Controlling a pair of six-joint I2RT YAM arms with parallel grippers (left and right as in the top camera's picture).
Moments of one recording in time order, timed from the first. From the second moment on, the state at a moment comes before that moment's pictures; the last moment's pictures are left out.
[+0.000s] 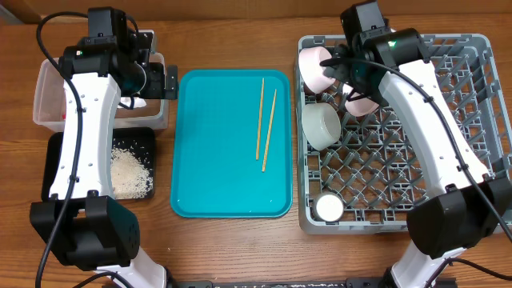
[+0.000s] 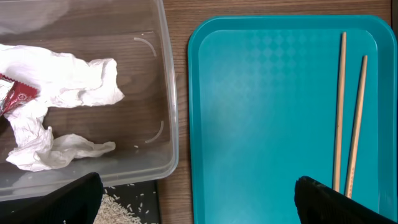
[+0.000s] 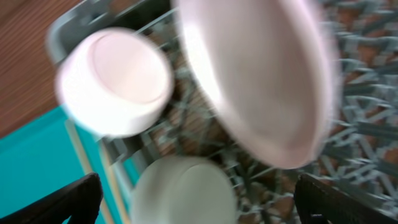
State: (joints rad) left arm 0.07 1.82 1.78 -1.11 0.13 0.07; right arm 0.29 1.88 1.90 -1.21 0.19 0.75
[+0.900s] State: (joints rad) left arm 0.07 1.82 1.78 -1.11 0.13 0.07; right arm 0.66 2.00 1.73 -0.86 0.07 0.72
